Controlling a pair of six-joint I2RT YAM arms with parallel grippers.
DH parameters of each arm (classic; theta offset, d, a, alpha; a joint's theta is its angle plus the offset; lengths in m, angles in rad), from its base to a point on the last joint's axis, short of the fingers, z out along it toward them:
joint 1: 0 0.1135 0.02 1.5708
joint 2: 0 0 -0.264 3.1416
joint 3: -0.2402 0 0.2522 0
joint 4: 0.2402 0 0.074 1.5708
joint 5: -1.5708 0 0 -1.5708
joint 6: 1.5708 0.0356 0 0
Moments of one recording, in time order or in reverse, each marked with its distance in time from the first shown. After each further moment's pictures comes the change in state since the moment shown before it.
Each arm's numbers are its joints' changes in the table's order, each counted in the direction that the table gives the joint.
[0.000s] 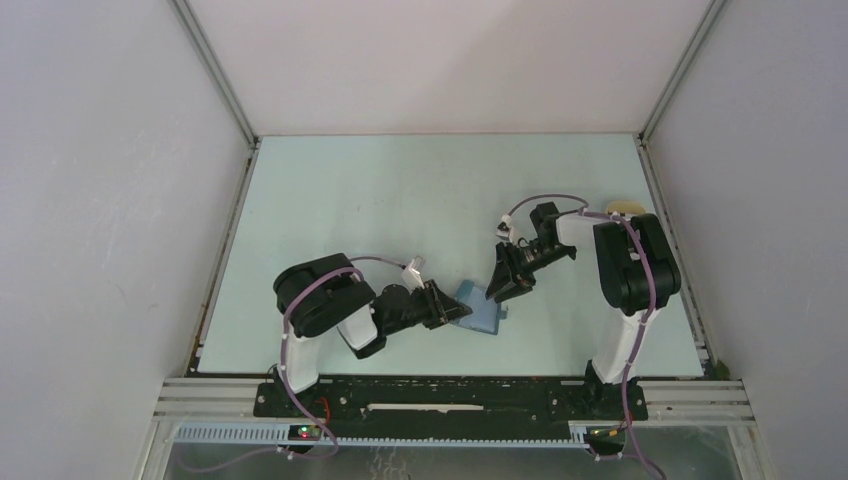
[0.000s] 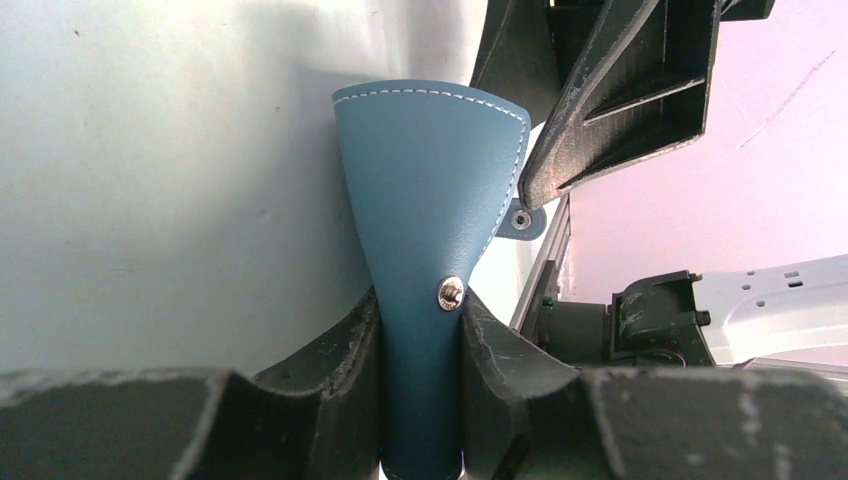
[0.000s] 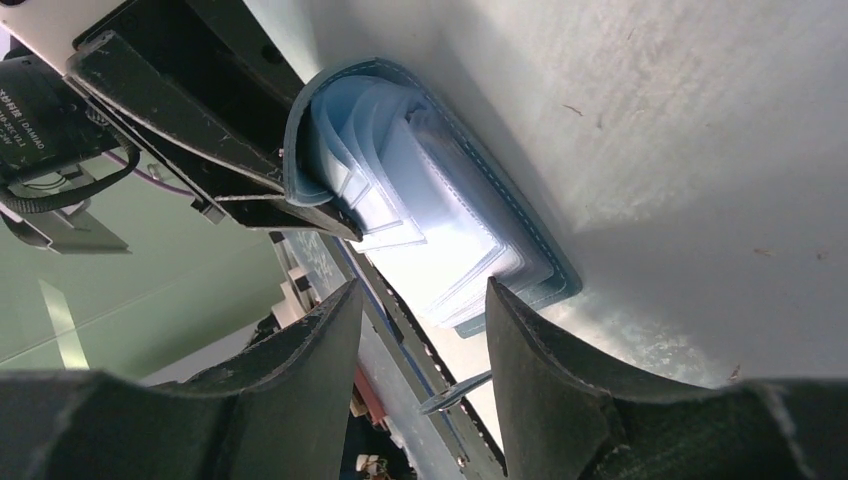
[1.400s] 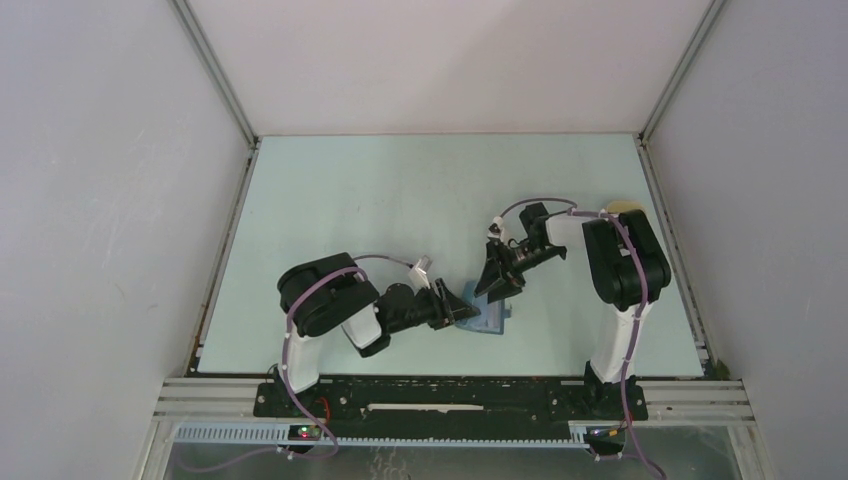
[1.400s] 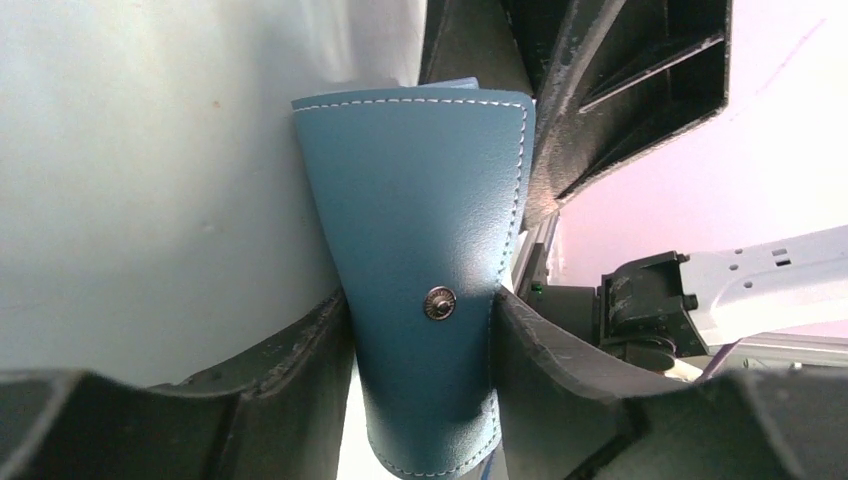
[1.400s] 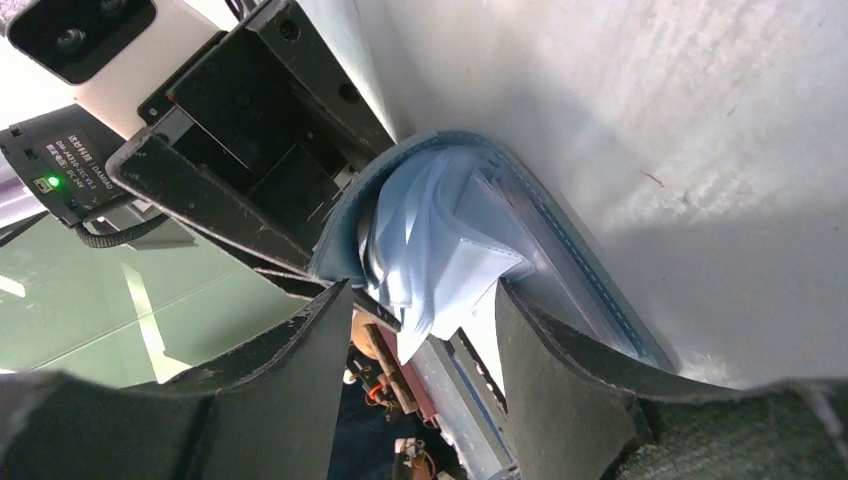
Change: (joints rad) left arm -0.013 -0.020 -0.035 0.000 -0.046 0.002; right arm 0.059 -0.056 -0.023 -0.055 0.074 0.143
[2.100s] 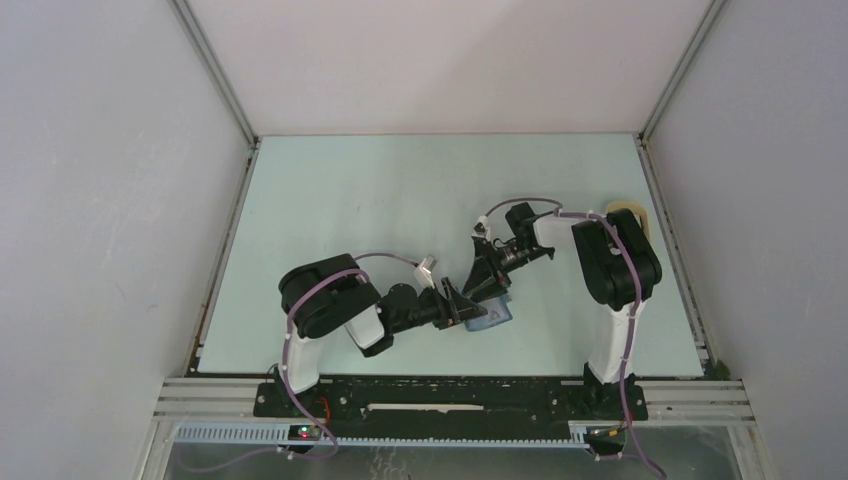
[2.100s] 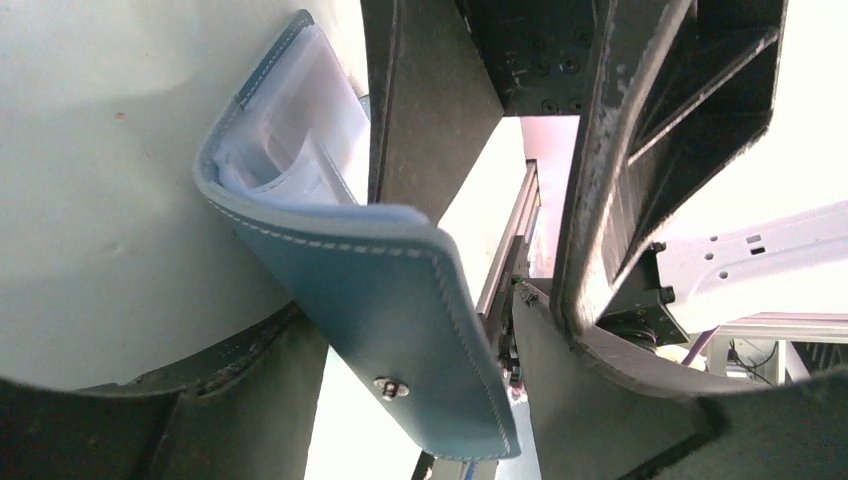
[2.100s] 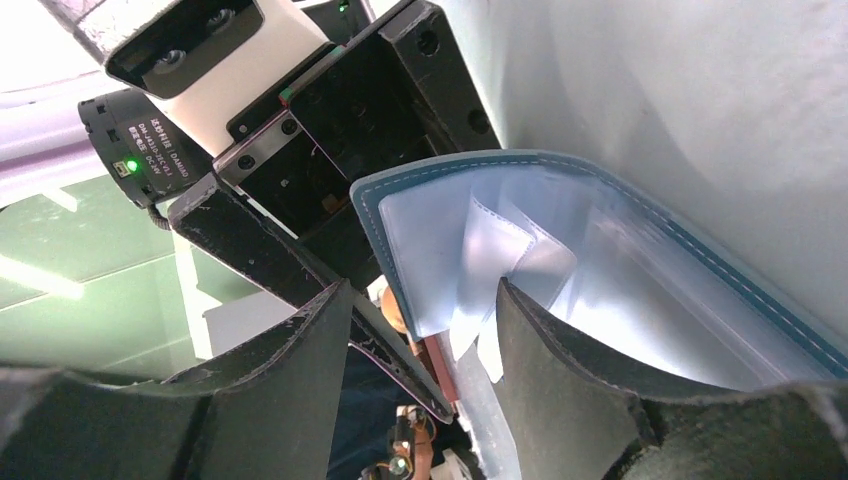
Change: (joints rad) left arm -0.019 0.000 -0.023 -0.026 -0.009 0.001; right arm 0.072 -0.019 -0.030 -0.039 0.158 0.026
